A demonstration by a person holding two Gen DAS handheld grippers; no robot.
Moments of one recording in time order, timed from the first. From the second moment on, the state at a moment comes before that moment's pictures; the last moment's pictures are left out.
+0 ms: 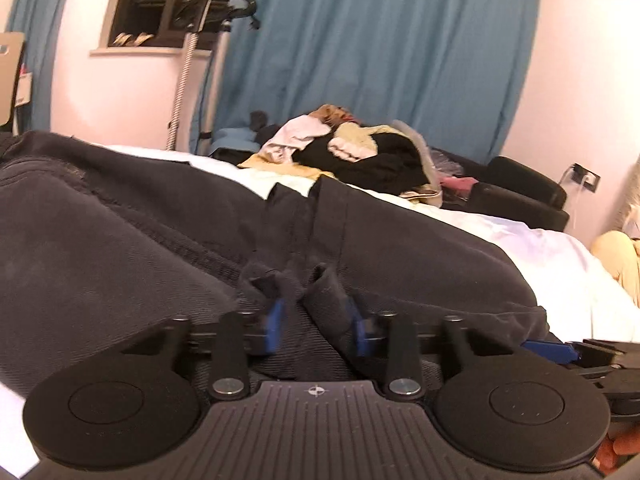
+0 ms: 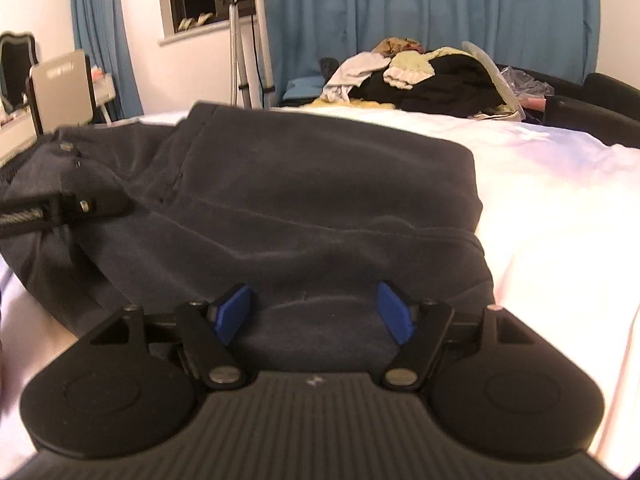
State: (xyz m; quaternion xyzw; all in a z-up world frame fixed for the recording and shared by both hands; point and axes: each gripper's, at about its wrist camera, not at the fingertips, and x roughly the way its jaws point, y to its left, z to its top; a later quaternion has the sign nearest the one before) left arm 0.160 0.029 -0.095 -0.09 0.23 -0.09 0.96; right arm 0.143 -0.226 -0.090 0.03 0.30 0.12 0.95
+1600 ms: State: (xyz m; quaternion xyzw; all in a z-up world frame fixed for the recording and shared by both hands) left arm 0.146 0.056 -0.053 -0.04 0.22 0.06 0.97; right arm 0.162 -0.303 -0.012 0.26 0.20 0.08 0.94
